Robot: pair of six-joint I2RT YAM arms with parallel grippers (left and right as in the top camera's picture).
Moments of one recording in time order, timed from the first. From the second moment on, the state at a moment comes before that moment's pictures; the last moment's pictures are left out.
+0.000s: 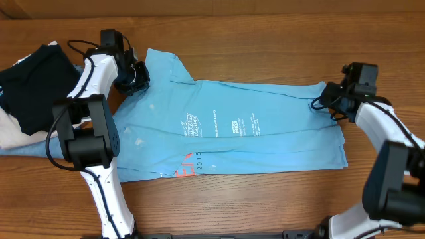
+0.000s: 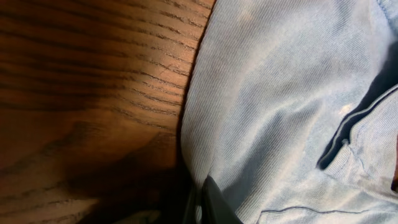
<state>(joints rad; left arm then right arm) 0.09 2.32 1.79 -0.83 0.30 -0.26 -0.20 1.80 1.05 -0.27 -0.07 0.20</state>
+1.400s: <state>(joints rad) 0.09 2.32 1.79 -0.83 0.30 -0.26 -0.20 1.87 1.05 -0.22 -0.05 -0.22</state>
